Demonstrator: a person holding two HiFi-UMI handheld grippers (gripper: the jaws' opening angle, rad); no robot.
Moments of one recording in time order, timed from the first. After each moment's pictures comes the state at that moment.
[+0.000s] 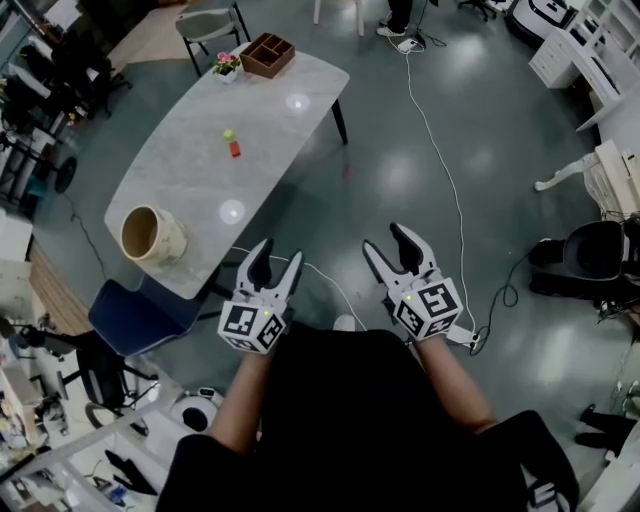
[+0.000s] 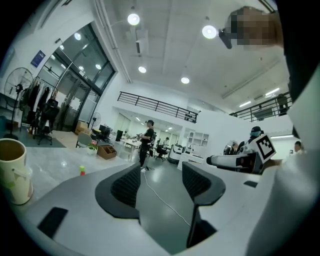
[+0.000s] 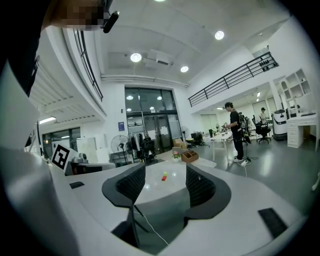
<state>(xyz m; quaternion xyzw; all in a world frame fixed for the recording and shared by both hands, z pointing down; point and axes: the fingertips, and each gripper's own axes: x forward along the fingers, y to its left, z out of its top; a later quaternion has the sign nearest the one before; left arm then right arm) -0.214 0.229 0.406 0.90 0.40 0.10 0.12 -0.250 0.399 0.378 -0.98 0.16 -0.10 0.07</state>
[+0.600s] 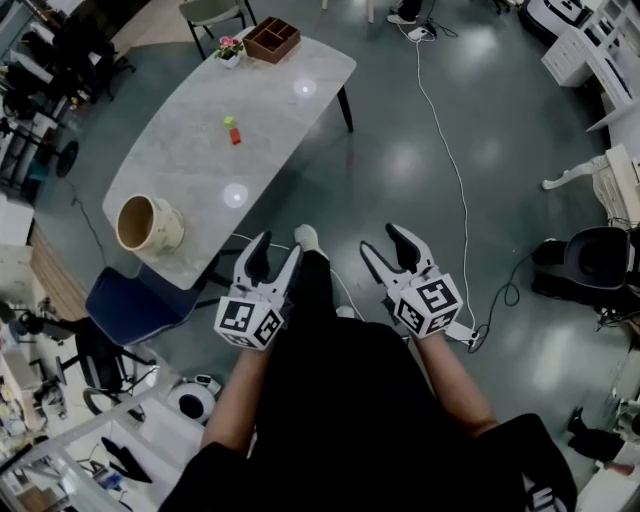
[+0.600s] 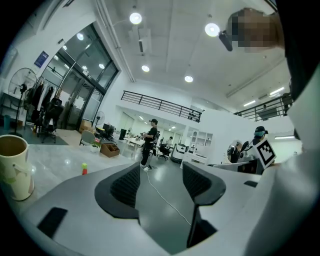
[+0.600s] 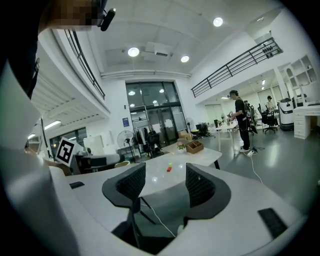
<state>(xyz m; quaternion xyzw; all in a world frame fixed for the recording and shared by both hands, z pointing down) -0.204 0.237 0.417 0.91 0.38 0.12 0.13 -0.242 0.403 0.412 -0.97 0.20 -0.14 0.09</state>
